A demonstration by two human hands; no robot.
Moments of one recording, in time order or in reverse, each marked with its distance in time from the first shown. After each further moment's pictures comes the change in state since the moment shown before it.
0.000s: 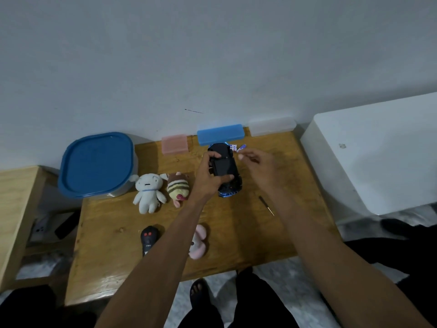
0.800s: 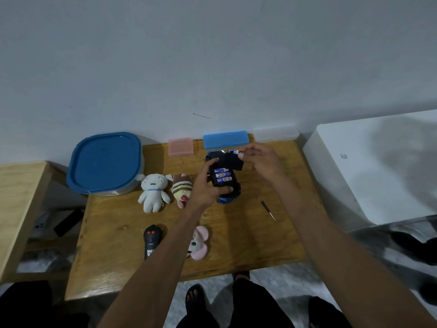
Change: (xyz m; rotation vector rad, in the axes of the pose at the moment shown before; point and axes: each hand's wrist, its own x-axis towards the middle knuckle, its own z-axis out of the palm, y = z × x) left_hand -0.017 -0.015 -0.019 -0.036 -0.007 -0.030; right_hand 0.013 -0.043 -0.011 0.118 -0.167 0.083
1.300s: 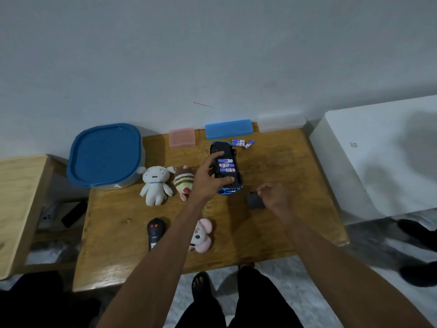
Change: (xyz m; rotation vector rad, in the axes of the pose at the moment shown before) left_hand 0.006 -0.007 -0.002 -0.003 -0.003 -0.041; right_hand -0.036 0.123 0.013 -0.385 0.109 0.361
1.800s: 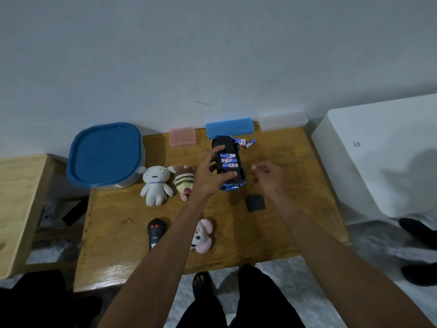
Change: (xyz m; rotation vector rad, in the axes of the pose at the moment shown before) left_hand 0.008 0.007 0.002 -0.011 0.031 0.062; right_hand 0.002 -0.048 -0.007 0.296 0.073 -0.078
